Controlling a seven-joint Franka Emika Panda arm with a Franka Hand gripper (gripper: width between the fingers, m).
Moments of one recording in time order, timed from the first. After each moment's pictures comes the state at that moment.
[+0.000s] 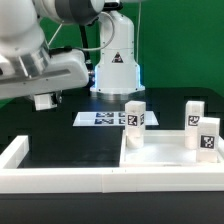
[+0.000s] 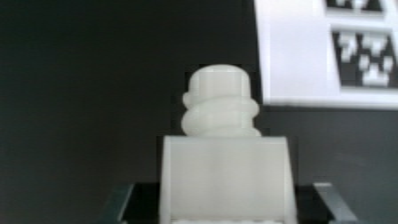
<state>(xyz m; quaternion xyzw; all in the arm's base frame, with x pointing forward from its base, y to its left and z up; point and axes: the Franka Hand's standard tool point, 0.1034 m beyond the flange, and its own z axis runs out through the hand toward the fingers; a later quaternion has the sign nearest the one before) 0.398 -0.172 0.068 -0.97 0.00 0.23 0.08</state>
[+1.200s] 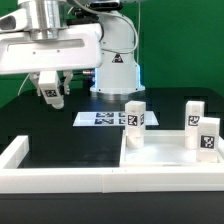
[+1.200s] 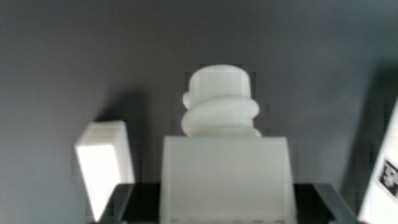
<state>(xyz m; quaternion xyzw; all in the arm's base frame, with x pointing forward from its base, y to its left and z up) 0.480 -0.148 0.108 -0.99 0.04 -0.10 0.02</state>
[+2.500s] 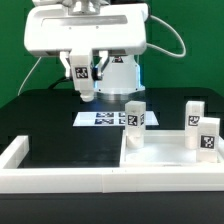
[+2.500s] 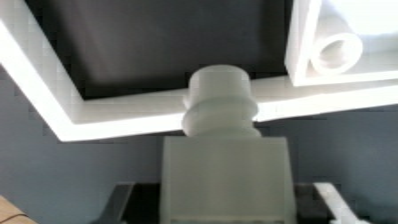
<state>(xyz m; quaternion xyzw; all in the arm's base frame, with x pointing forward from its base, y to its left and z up) 0.569 -0.071 0.145 -0.97 0.08 -0.25 -0.02</state>
